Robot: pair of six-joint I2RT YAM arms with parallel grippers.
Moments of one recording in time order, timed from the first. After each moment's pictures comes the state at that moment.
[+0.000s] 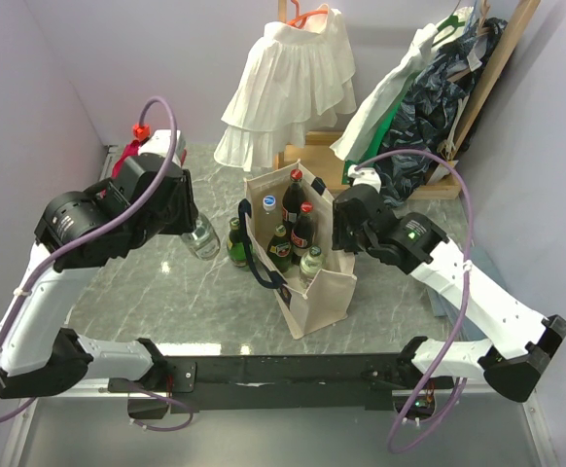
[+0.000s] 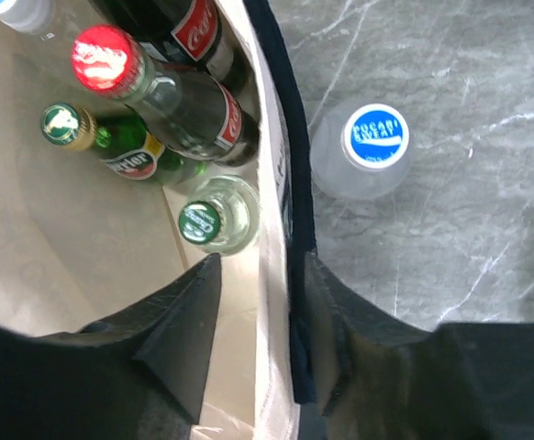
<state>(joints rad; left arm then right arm) -0.82 1.25 1.98 -1.43 -0.49 -0.56 0.77 1.19 1.33 -0.97 0.40 0.55</state>
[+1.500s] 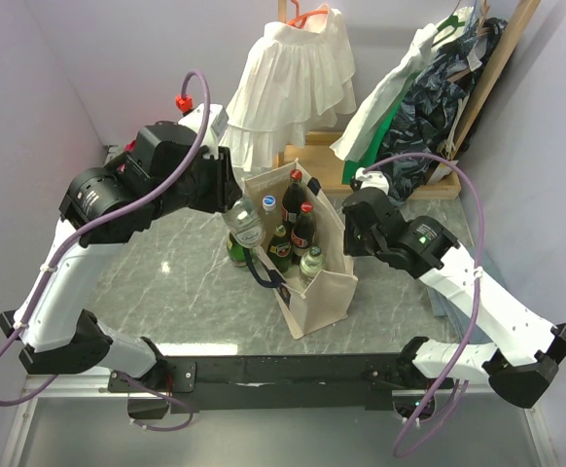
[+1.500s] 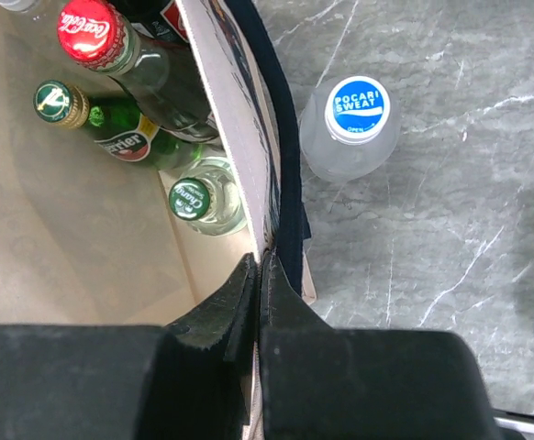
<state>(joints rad) -0.82 1.41 2.16 -1.29 -0.22 -0.43 0.77 1.14 1.32 -1.02 0.39 0.56</state>
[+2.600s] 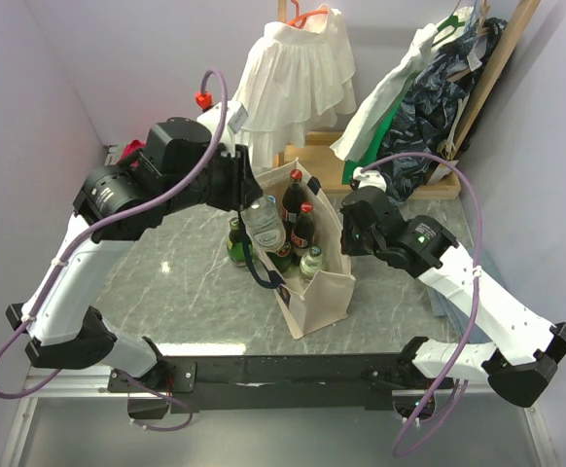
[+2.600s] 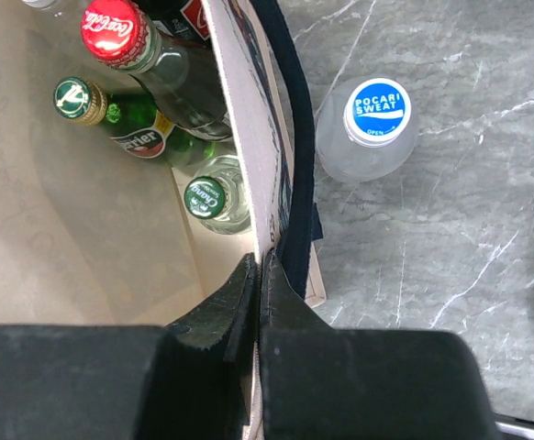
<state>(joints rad) -0.85 1.45 2.18 -1.20 -0.12 -0.42 0.77 1.15 1.33 -1.01 0.36 0.56</state>
